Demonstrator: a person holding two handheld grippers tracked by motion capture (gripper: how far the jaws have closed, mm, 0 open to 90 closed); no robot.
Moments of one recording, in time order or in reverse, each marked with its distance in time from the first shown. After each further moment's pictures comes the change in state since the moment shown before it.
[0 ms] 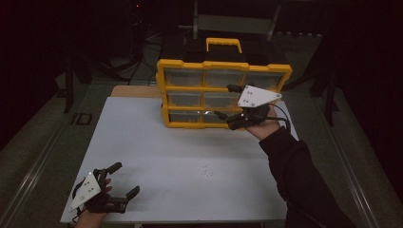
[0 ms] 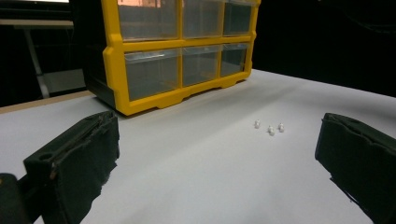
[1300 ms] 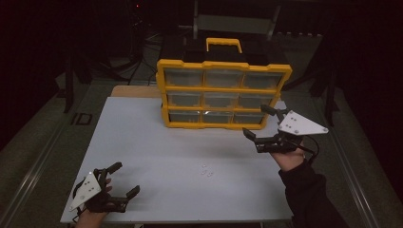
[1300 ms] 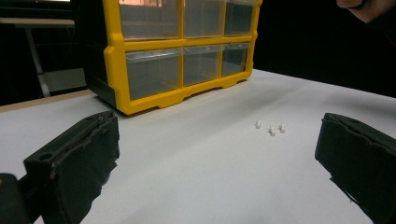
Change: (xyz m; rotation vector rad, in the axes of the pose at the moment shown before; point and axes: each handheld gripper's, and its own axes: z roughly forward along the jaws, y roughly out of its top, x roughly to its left) left arm 0.000 0.000 0.001 0.003 0.003 -0.003; right arm 0.033 -0.045 -0.084 -0.115 -0.148 0.240
